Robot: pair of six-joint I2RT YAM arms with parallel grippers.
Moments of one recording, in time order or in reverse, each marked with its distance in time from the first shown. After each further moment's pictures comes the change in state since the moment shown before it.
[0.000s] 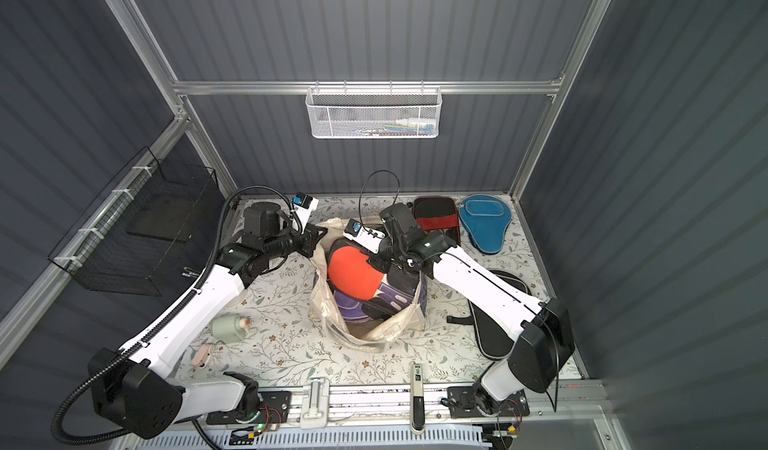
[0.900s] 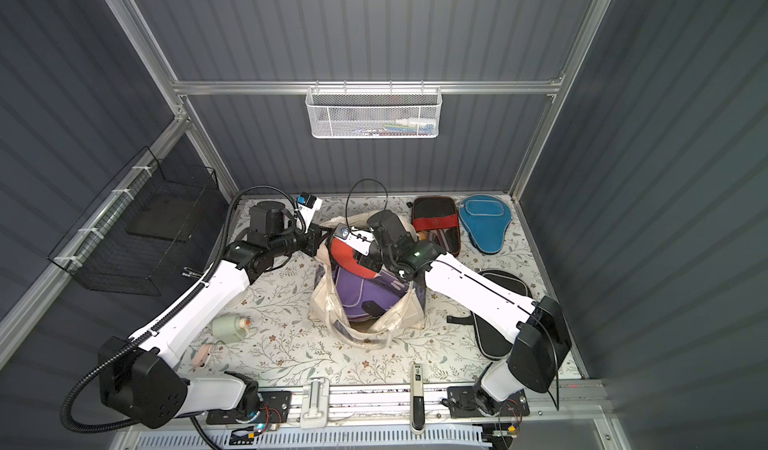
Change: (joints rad) left arm 0.000 0.042 -0.006 0.038 0.045 -0.019; right arm 0.075 0.034 -0.021 0.100 0.185 -0.040
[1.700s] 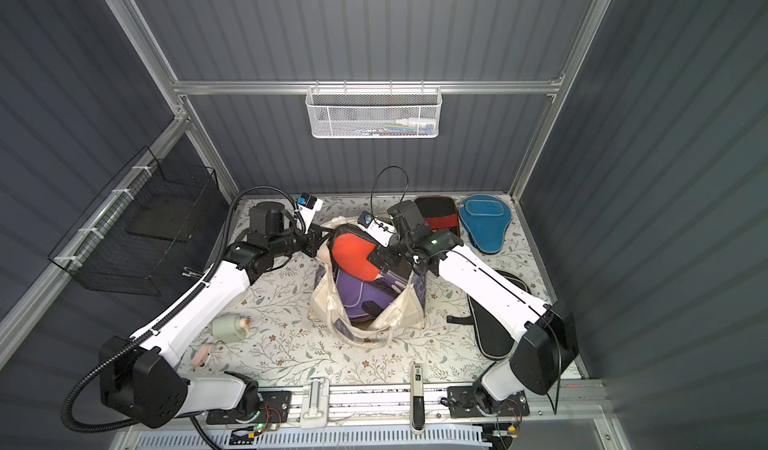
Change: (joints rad) left arm 0.002 0.000 -0.017 0.026 0.050 0.004; right arm -0.130 -0.024 0.020 -0.161 -0.063 0.096
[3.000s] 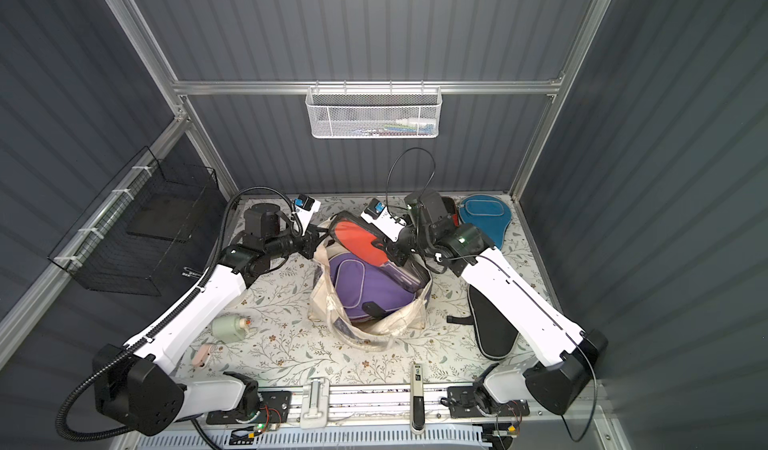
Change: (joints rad) left arm 0.006 -0.039 -0.019 0.000 -0.008 0.053; right arm -0.013 -0.146 0.166 -0.176 -0.211 0.097
